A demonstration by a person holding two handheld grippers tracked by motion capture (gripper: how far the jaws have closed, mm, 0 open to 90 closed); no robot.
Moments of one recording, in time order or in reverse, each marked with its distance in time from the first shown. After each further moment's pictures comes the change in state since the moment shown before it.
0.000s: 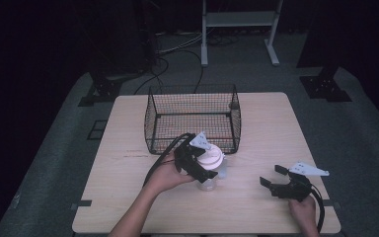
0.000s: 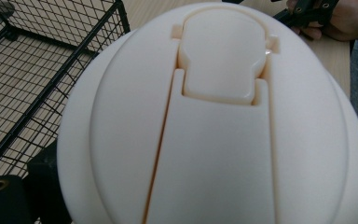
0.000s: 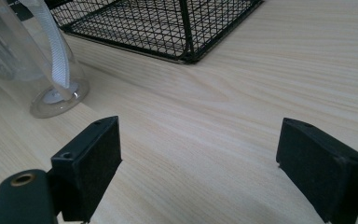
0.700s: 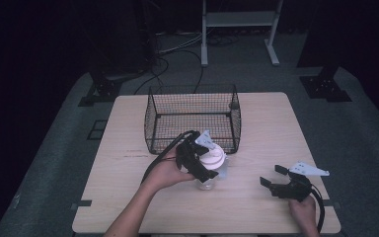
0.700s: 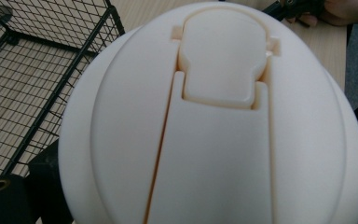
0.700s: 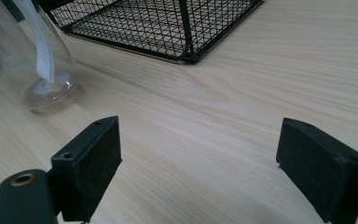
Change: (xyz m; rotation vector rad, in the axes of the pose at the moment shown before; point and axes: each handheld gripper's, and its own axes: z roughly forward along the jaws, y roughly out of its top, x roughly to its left) left arm -0.007 0.017 -0.010 0.071 0.010 0.060; right arm 0.000 0.000 0.000 -0.002 0.000 -0.001
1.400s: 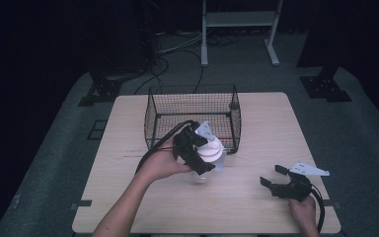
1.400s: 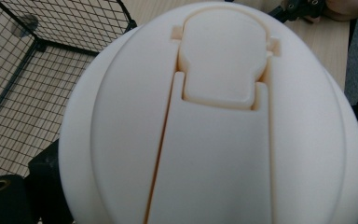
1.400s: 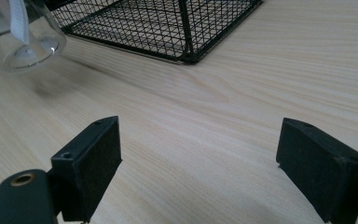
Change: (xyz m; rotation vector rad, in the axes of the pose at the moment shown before) left arm 0.007 0.023 -0.030 0.056 0.033 0.039; right arm 0.000 0.000 0.000 0.000 0.001 0.004
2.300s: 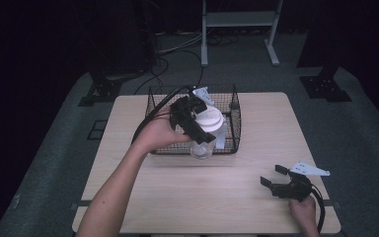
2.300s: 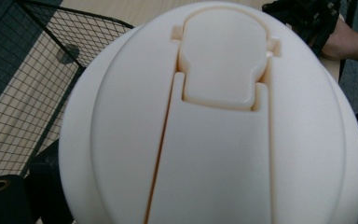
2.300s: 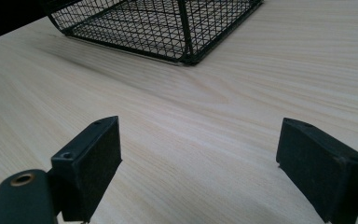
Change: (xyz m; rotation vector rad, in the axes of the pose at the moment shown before) left arm 0.042 0.048 -0.051 -0.017 -0.004 -0.026; right arm -0.001 0.000 0.000 -0.008 0.003 0.001
